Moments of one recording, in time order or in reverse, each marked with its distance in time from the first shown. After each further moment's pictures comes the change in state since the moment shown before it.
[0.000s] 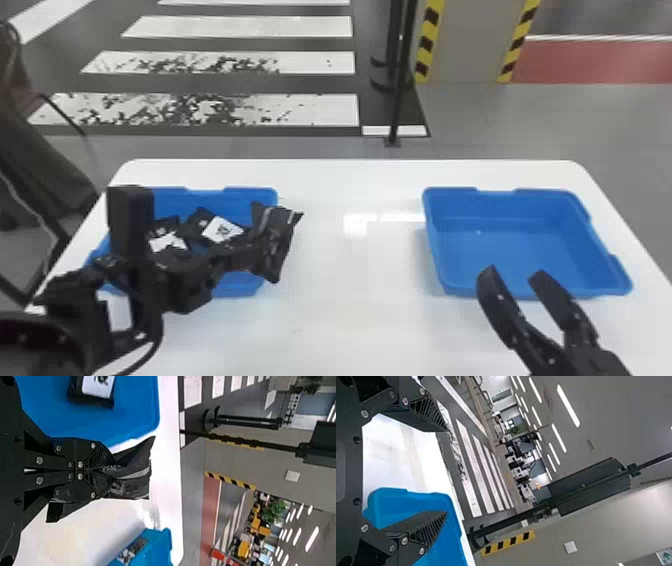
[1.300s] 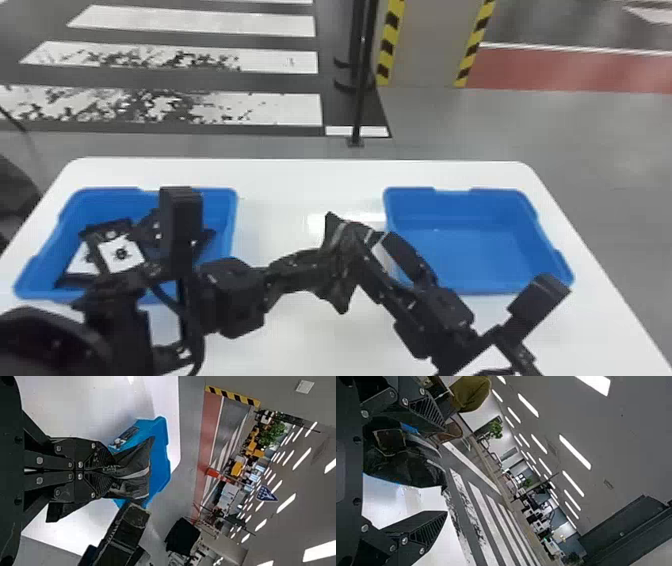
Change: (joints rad) left arm -0.038 0.020 -0.242 -0.023 0.203 0.009 0.000; right arm -0.260 -0.034 0.162 0.126 -0.120 0.168 0.084
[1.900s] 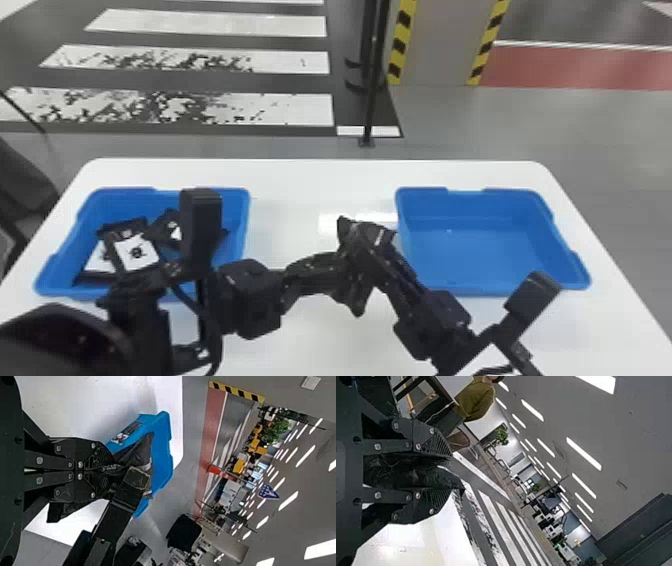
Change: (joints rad) left arm -0.004 0.002 -0.016 0.009 0.014 0.002 0.001; right arm -0.032 -0.001 0.019 0.033 -0.044 0.056 0.005
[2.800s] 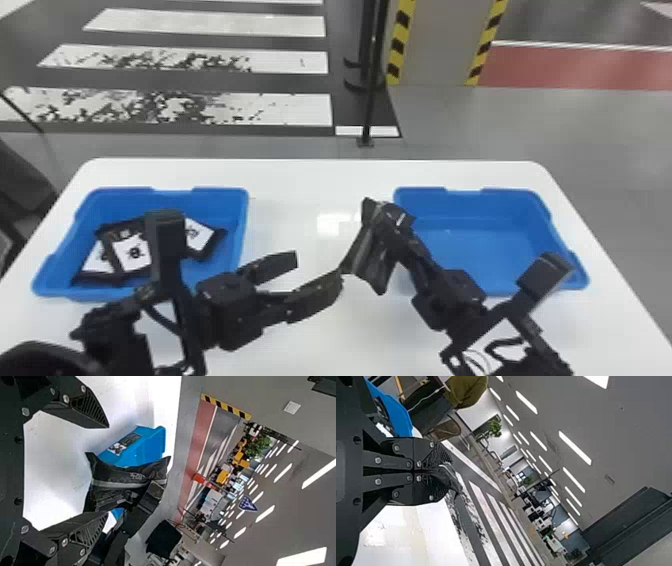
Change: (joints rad) left arm 0.093 -0.020 0.079 0.031 0.072 -0.115 0.019; right arm -0.089 -0.006 -0.066 0.085 -0.007 -0.031 -0.001
